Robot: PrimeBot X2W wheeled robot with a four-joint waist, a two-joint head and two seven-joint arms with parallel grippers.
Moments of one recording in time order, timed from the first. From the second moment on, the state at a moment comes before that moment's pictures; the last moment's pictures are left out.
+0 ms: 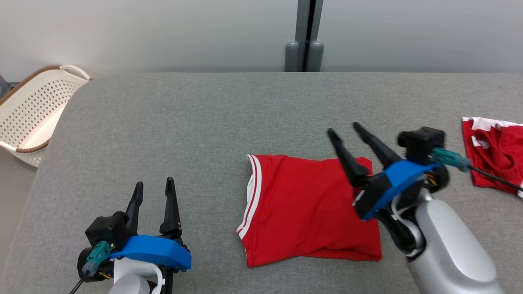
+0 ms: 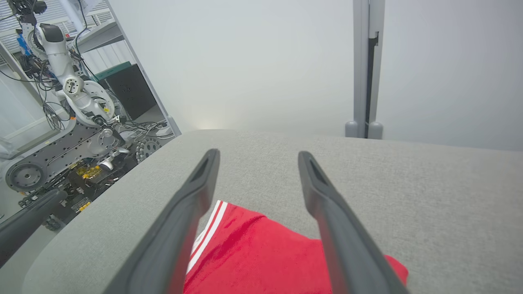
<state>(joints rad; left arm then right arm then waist) -0.17 0.21 -0.37 0.28 -0.59 0.15 -0.26 -0.48 -0.13 0.30 0.34 0.49 0.13 0.05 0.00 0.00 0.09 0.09</state>
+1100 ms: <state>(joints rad) -0.09 0.18 -0.31 0.38 -0.49 0.09 -0.26 -0.10 -0.05 -0.01 0.31 0.21 0.13 -0.20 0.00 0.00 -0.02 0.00</state>
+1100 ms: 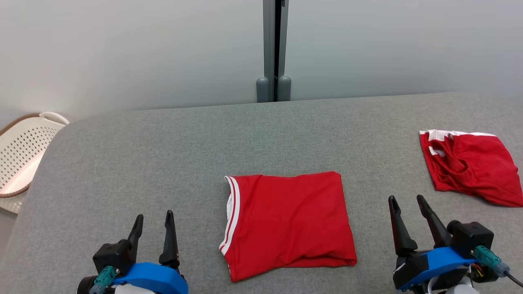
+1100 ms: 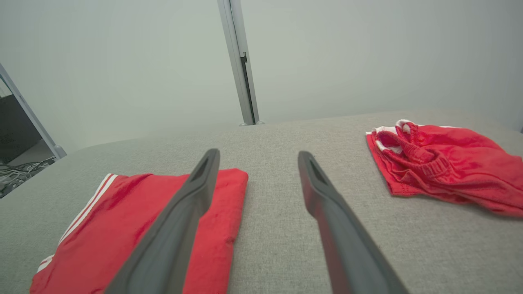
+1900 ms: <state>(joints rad) -0.09 0.16 -0.29 0.38 -0.46 0.07 -0.26 -0.14 -0.05 -0.05 0.34 0.12 0.13 -0.09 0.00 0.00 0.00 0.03</state>
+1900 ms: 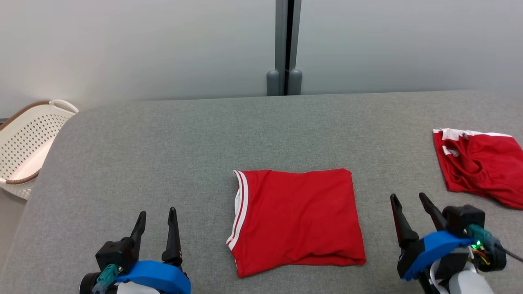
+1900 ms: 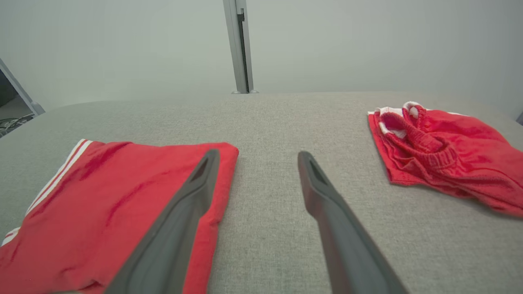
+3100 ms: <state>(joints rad) -0.16 0.14 -0.25 0.34 -0.40 0.05 -0.26 -0.50 -0.12 0.04 0.66 0.30 0.13 0.29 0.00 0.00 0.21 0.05</state>
